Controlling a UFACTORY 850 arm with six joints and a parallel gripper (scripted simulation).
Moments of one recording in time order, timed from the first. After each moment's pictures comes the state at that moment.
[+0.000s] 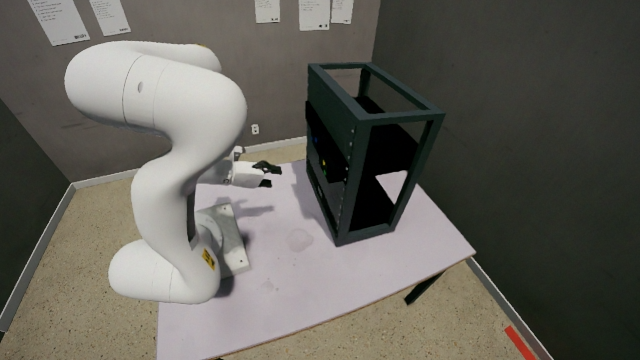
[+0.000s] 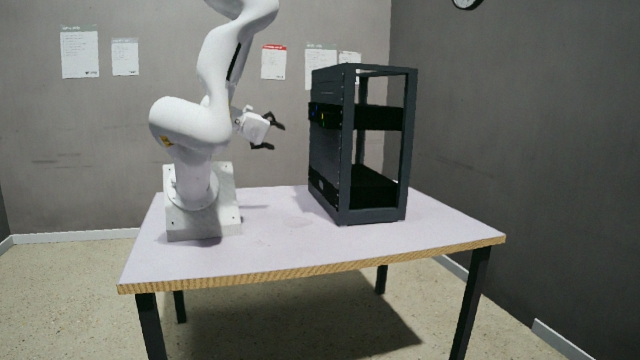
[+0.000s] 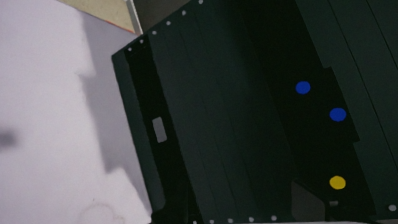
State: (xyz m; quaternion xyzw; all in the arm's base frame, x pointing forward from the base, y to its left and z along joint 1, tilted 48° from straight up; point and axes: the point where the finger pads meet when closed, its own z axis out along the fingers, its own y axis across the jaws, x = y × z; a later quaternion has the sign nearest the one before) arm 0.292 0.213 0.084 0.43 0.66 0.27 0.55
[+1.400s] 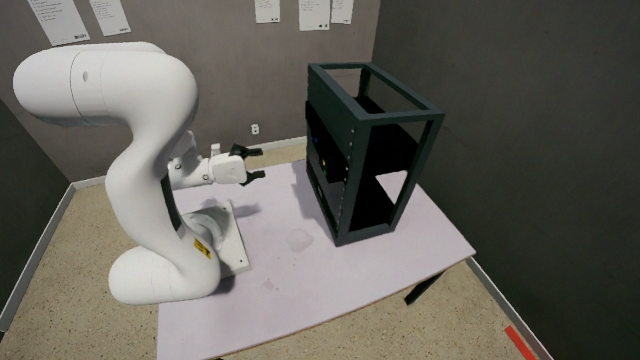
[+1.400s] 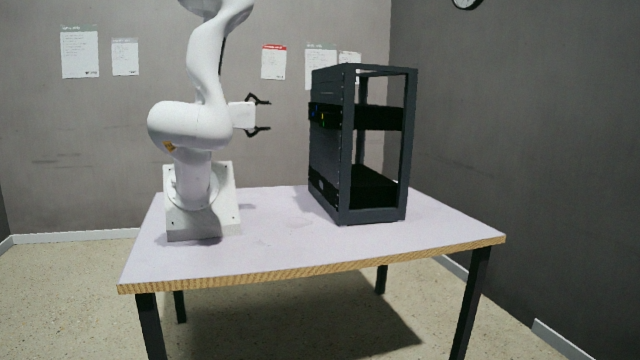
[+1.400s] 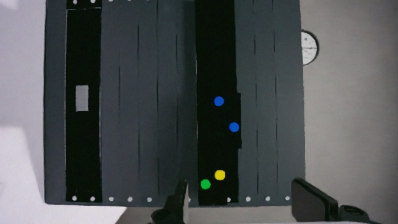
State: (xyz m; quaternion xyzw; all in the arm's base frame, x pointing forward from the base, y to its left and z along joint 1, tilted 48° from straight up) arm 0.241 0.258 0.151 0.21 0.64 0.31 0.67
